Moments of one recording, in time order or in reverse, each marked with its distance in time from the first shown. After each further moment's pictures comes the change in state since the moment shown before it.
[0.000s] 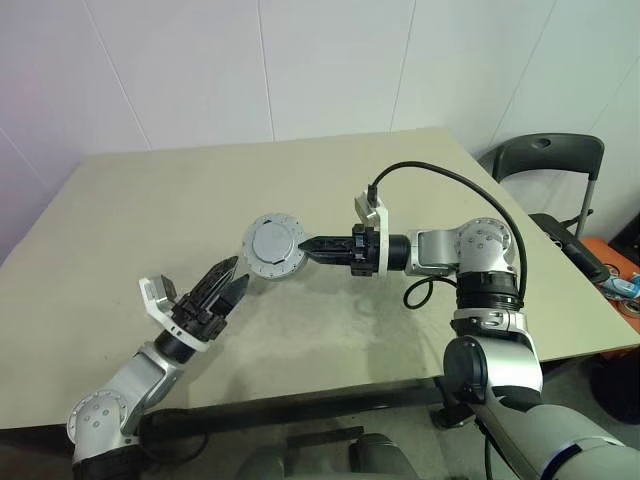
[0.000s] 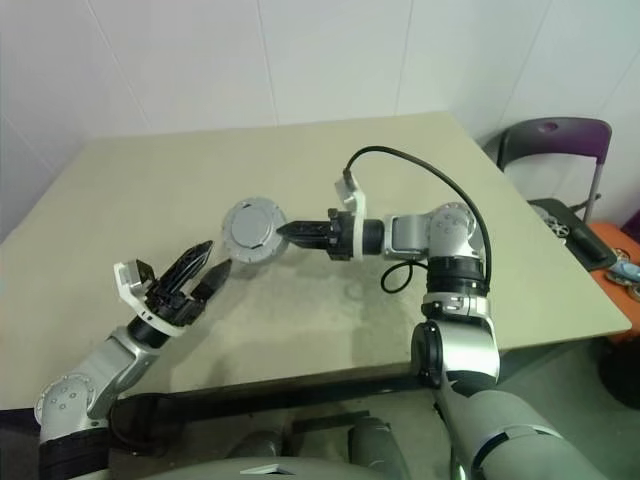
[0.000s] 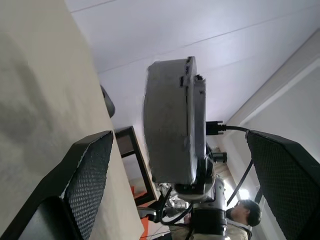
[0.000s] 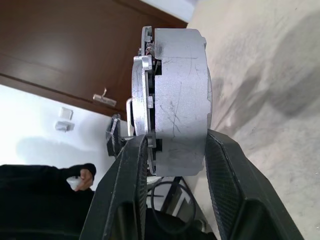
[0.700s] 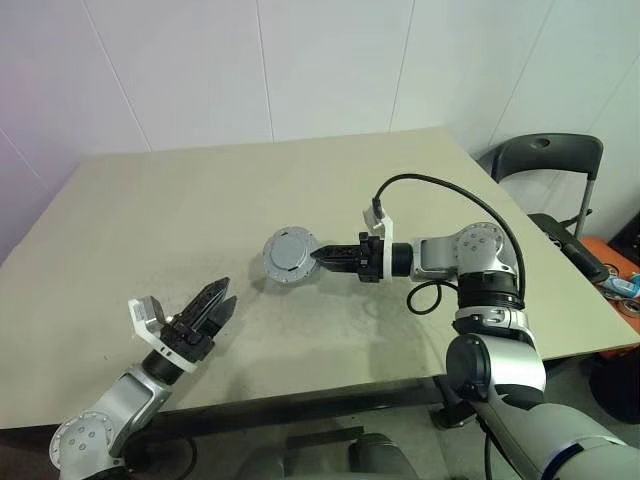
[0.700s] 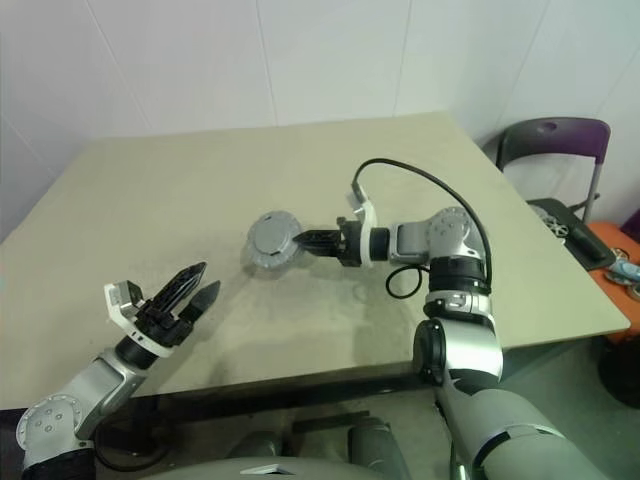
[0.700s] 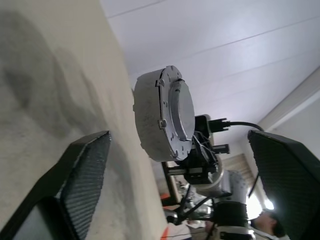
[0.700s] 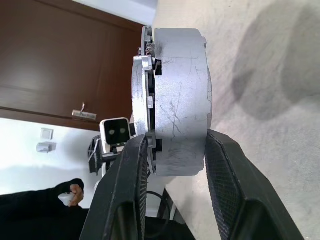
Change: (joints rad) left arm 0.097 -0.006 0.083 0.014 0.071 0.065 -0.029; right arm -0.015 -0.013 -0.042 0.088 -0.236 -0.001 0.091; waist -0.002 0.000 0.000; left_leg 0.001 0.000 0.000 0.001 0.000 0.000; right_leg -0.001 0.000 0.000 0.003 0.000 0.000
